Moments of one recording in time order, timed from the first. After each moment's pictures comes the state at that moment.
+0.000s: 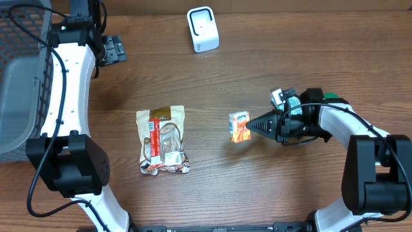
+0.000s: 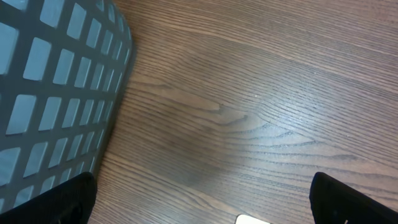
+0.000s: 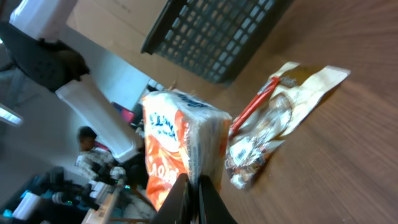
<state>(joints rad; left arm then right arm) 0.07 1.97 1.93 -1.09 -0.23 -0.25 -0.01 1.78 0.95 -0.83 -1.54 -0.74</state>
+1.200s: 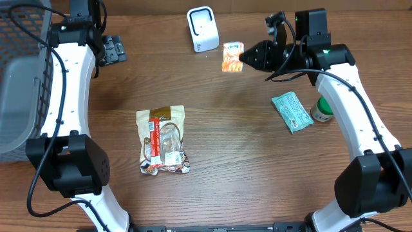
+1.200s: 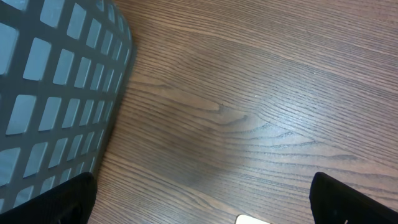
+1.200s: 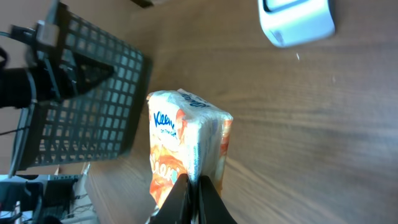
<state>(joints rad) 0.07 1.97 1.93 -1.09 -0.23 -0.25 0.15 1.78 1.59 -0.66 -0.77 0.31</state>
